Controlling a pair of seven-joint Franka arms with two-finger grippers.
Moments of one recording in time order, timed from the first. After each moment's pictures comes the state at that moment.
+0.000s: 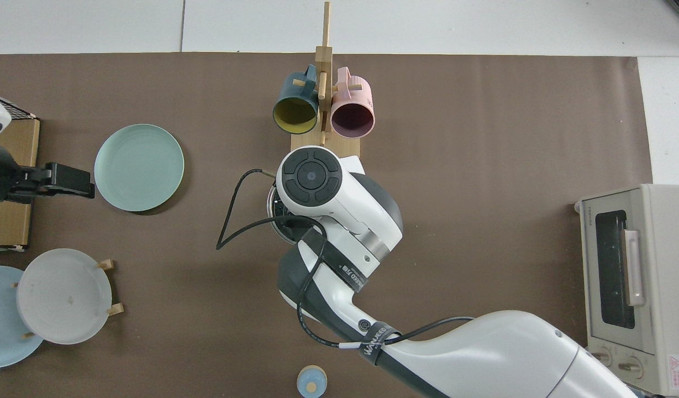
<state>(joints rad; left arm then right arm) 0.07 0.00 -0.08 -1.59 -0.05 1.59 -0.03 0.28 0.61 0.47 -1.41 -0.32 2.02 1.29</state>
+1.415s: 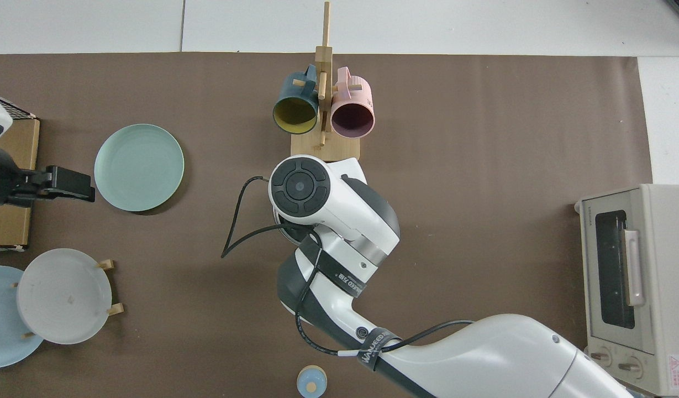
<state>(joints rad) 0.07 0.00 -0.08 -1.59 -0.05 1.57 -0.03 0.28 0.60 0.48 -1.42 -0.39 2.01 1.29</state>
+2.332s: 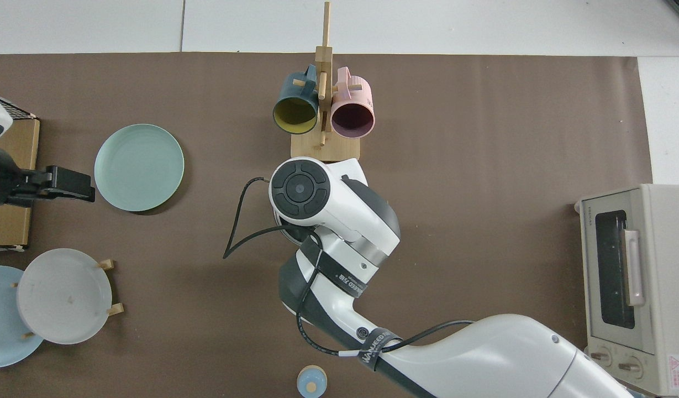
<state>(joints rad) 0.07 0.00 -0.08 -1.59 -0.05 1.57 -0.03 0.27 0.59 0.47 -1.41 -0.40 2.01 1.29</state>
